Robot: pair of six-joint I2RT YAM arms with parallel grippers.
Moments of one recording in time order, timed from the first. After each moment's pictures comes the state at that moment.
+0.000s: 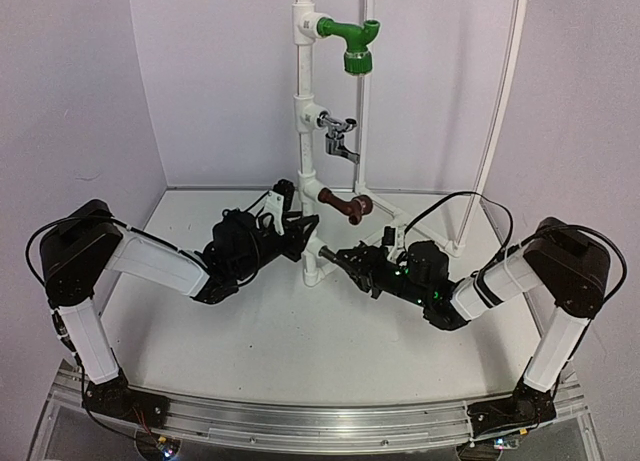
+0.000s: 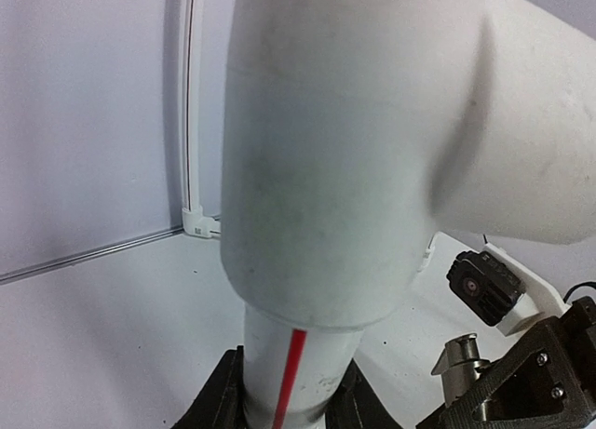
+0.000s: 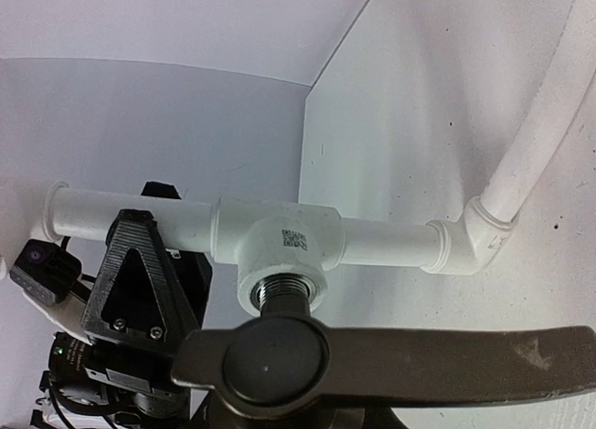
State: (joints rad) left arm -0.88 1.80 0.88 0.92 -0.10 -0.15; right arm 0.80 1.78 0.66 1.00 -0.13 1.33
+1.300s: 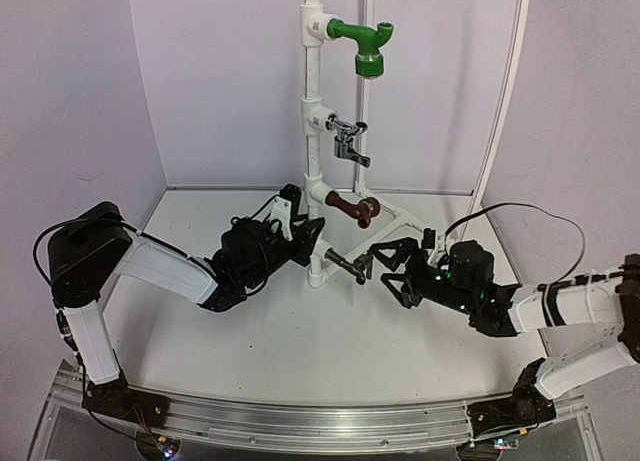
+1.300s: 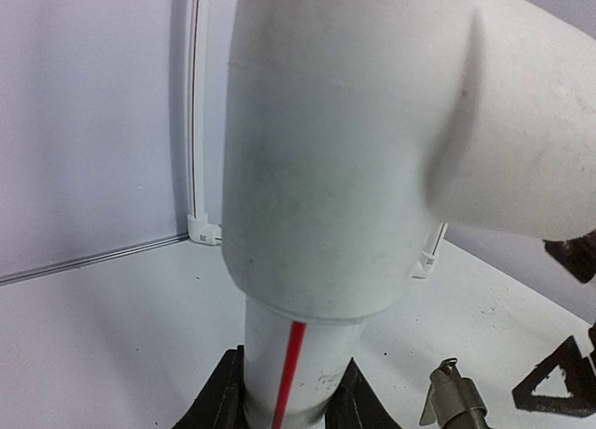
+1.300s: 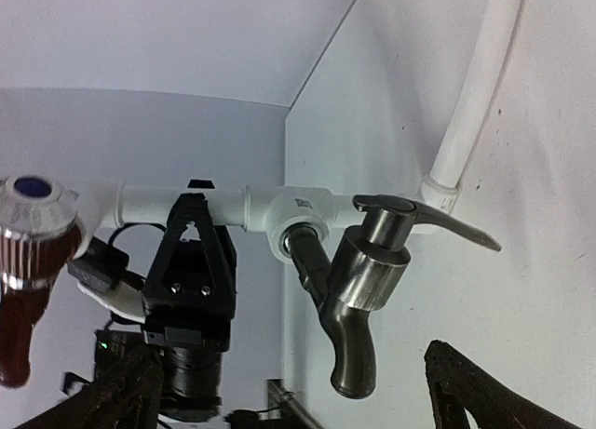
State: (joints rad) left arm -0.94 1.84 0.90 0.97 -0.22 -0.13; right arm 0.79 1.35 0.45 0.71 -0.07 1.36
